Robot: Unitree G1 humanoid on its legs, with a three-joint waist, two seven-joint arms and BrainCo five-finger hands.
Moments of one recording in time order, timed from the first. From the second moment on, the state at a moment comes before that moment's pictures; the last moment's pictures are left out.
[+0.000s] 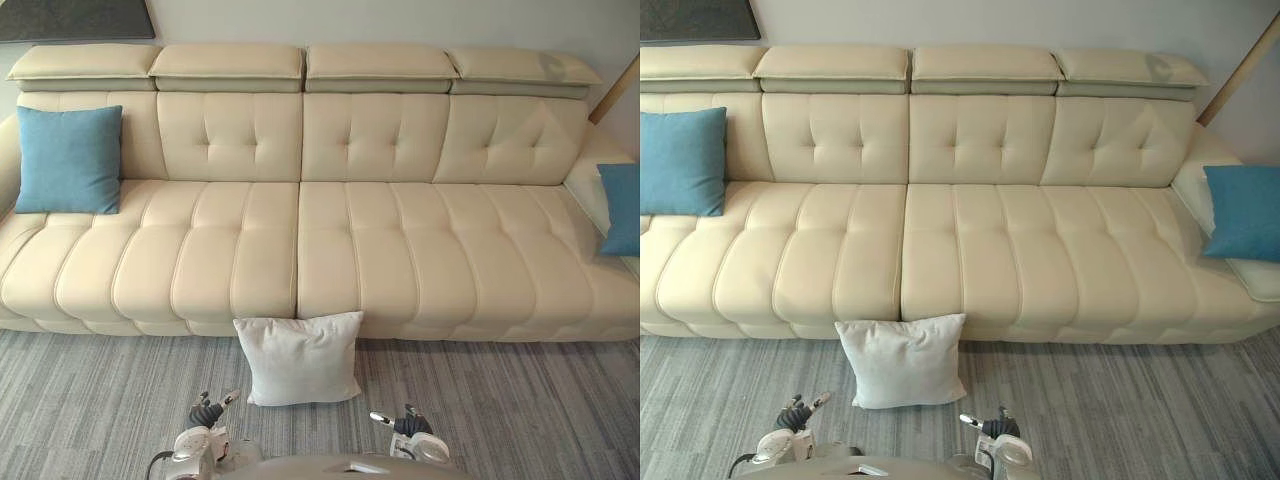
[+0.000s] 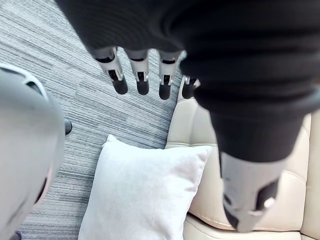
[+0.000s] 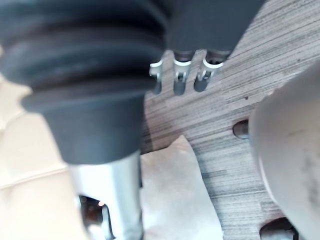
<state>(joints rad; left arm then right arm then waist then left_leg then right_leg) 0.05 -0.02 0.31 1.00 0.00 -0.07 0.08 0.05 0.02 -0.27 0.96 -0.01 -0.02 -0.11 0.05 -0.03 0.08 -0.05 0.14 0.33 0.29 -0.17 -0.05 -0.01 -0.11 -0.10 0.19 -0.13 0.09</state>
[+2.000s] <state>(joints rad) -1.17 0.26 0.15 0.62 -0.23 -0.10 0.37 -1.31 -0.16 -0.08 0.64 0.05 -0.01 -0.51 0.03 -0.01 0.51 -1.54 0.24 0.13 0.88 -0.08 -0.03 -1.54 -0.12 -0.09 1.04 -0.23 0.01</state>
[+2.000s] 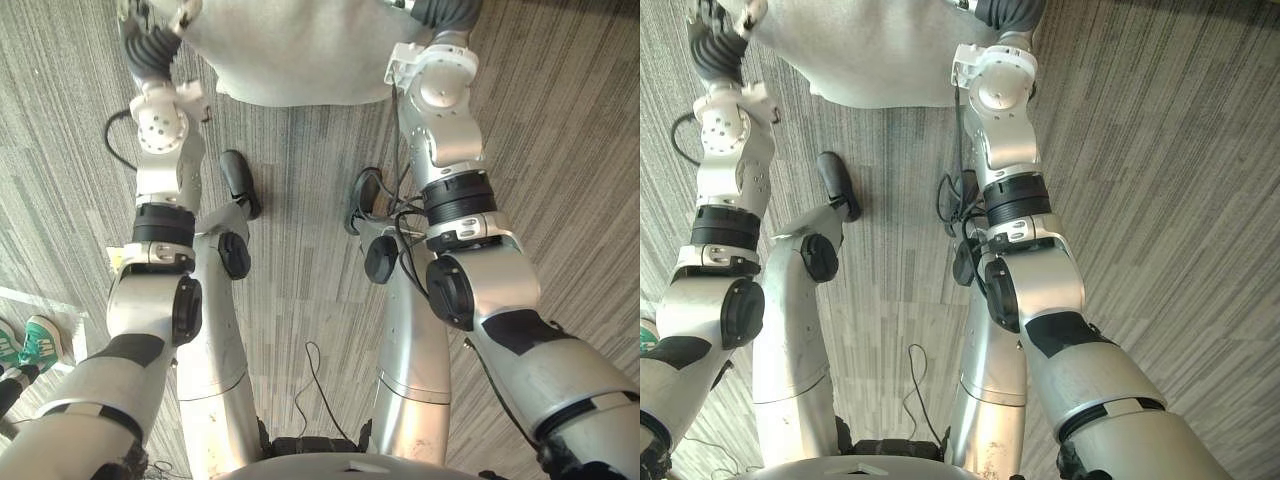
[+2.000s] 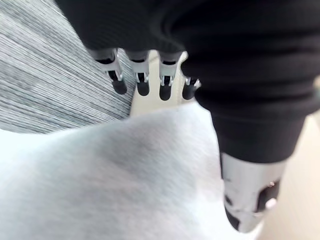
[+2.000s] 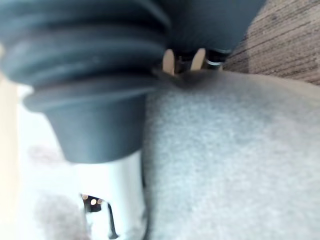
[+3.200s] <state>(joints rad) -0.96 0.22 0.09 0.17 -0.23 -0.11 0.48 -0.94 -0.08 0.00 0.13 0.17 -0.09 -0.48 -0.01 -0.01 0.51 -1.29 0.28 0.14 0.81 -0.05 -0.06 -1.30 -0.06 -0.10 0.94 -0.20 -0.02</state>
